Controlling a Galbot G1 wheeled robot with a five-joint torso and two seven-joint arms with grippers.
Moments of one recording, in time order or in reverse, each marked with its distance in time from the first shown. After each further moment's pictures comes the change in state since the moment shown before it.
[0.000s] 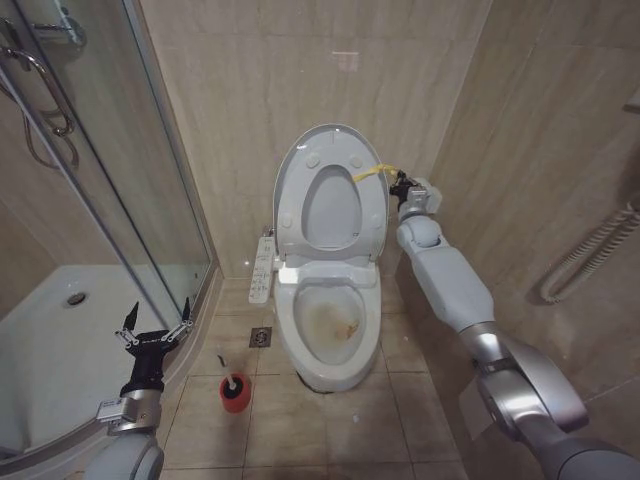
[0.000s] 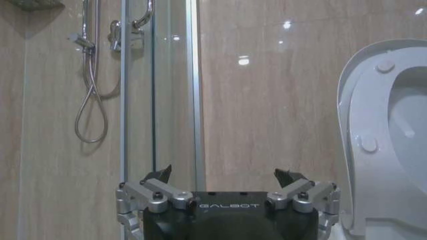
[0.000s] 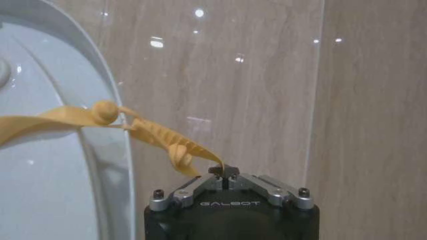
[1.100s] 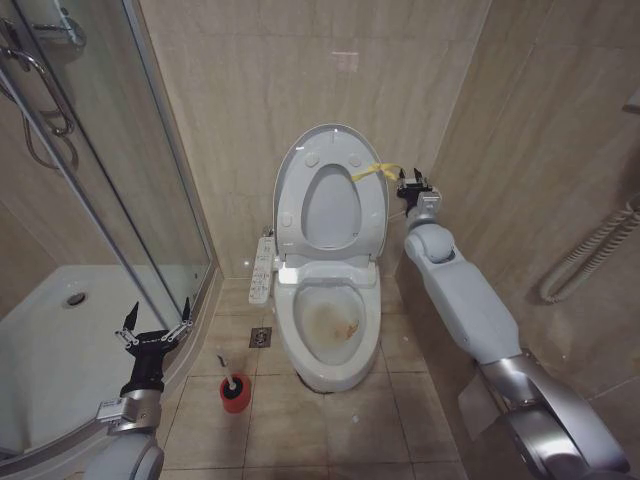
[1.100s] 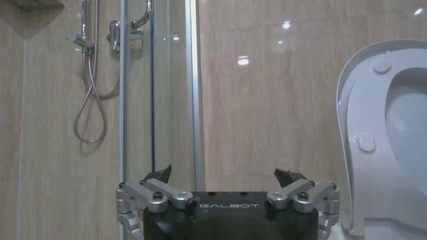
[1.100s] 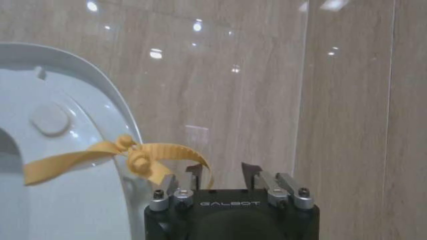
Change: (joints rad) left arm 0.000 0.000 0.000 0.000 0.000 0.000 0.000; right arm -0.169 -0.087 0.008 0.343 0.046 -0.105 0.091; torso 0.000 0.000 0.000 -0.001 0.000
